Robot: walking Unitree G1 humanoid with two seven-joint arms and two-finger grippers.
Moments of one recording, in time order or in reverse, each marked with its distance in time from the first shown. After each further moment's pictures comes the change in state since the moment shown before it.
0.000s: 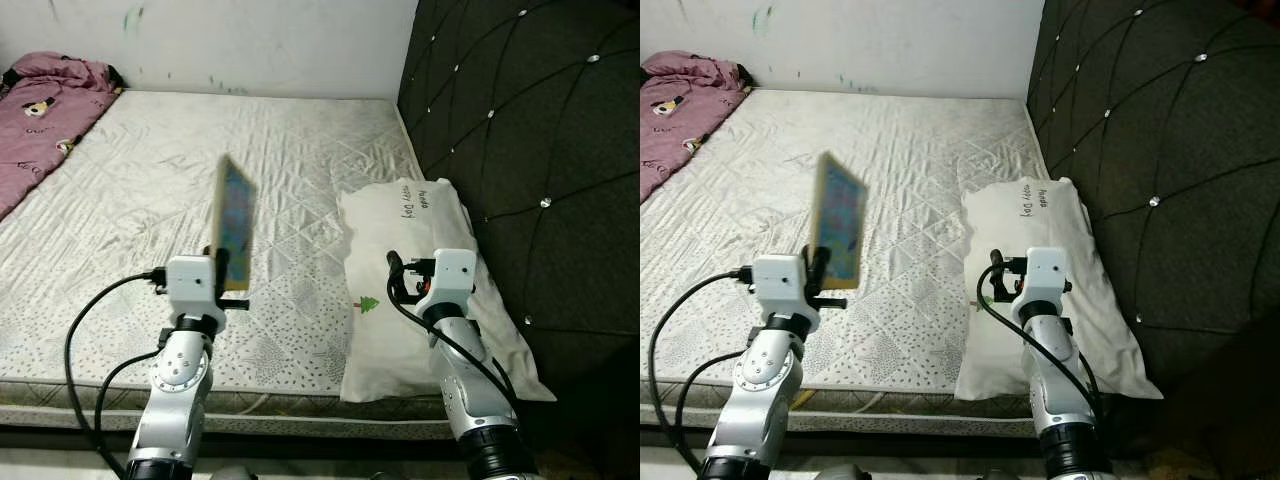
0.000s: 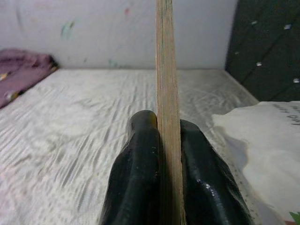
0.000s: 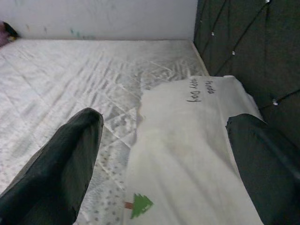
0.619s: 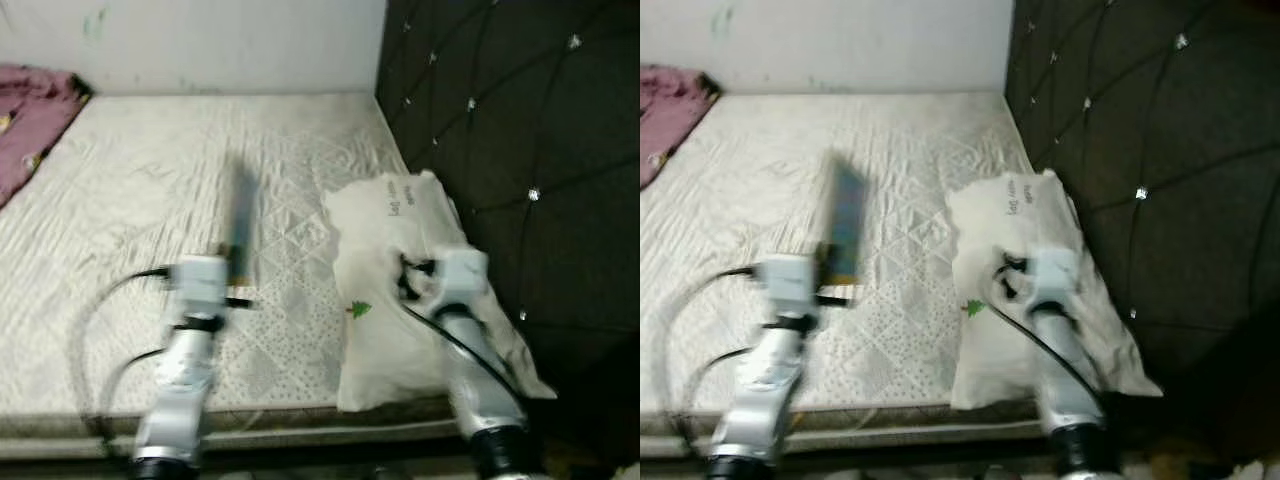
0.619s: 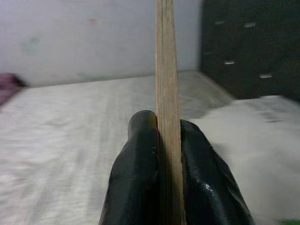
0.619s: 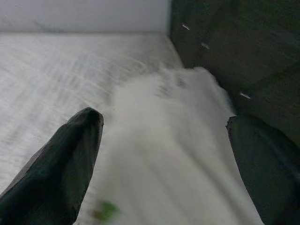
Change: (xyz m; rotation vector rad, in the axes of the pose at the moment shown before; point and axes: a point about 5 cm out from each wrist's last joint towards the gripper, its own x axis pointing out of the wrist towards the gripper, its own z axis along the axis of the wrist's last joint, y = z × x) left arm 0.002 -0.021 0.004 0.052 -0.056 -0.124; right arm 0.000 -0.014 -0.004 -0.041 0.016 -0.060
